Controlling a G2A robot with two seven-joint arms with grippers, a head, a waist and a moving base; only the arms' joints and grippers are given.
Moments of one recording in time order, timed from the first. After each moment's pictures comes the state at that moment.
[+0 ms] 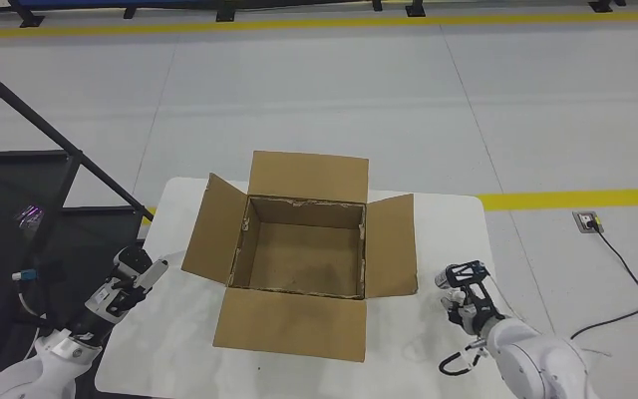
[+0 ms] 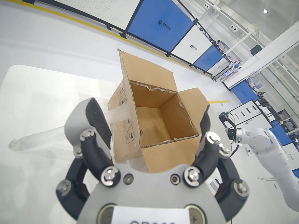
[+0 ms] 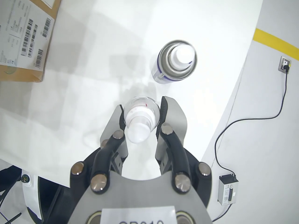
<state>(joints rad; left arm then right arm) 1.55 -1.10 -1.97 -1.92 0.25 -0.50 -0.50 -1.38 -1.19 1.56 -1.96 -1.23 -0.07 0.98</state>
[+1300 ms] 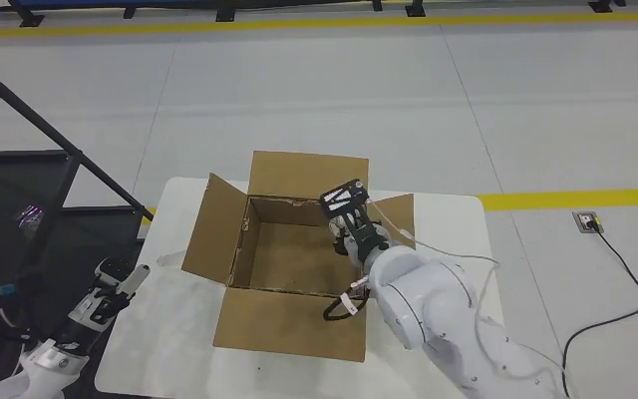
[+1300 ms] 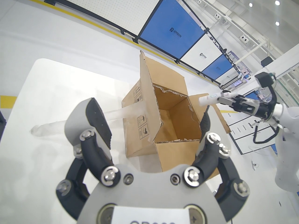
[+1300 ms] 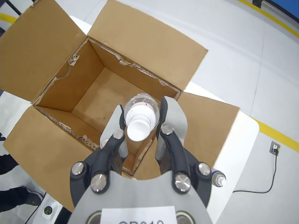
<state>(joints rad) 1.61 -1.10 -2.01 -1.89 0.25 -0.49 -0.43 -0.64 -1.32 0.82 -1.83 -1.26 0.32 1.11</state>
